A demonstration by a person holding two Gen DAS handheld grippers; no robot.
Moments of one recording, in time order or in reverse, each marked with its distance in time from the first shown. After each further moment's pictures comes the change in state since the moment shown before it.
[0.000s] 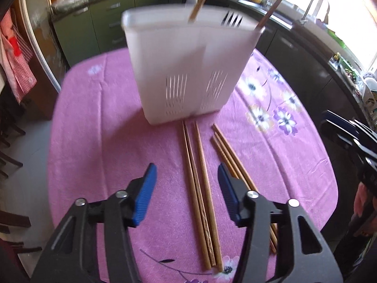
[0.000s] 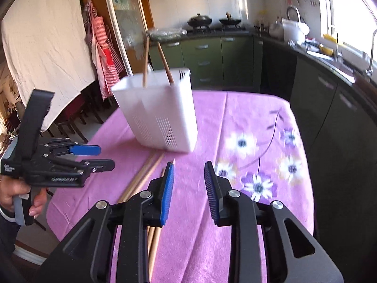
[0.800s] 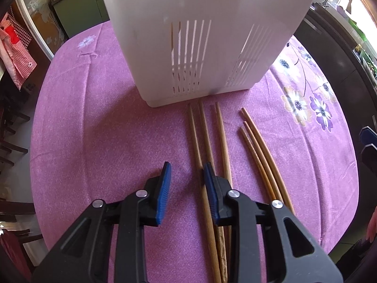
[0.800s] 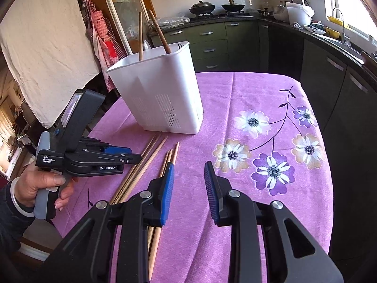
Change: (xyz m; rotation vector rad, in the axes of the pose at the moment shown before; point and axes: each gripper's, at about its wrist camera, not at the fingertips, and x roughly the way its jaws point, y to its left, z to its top) left arm 0.066 0.003 0.012 -0.022 0.127 0.068; right arm 0.020 -0.006 -0.007 0.029 0.044 0.060
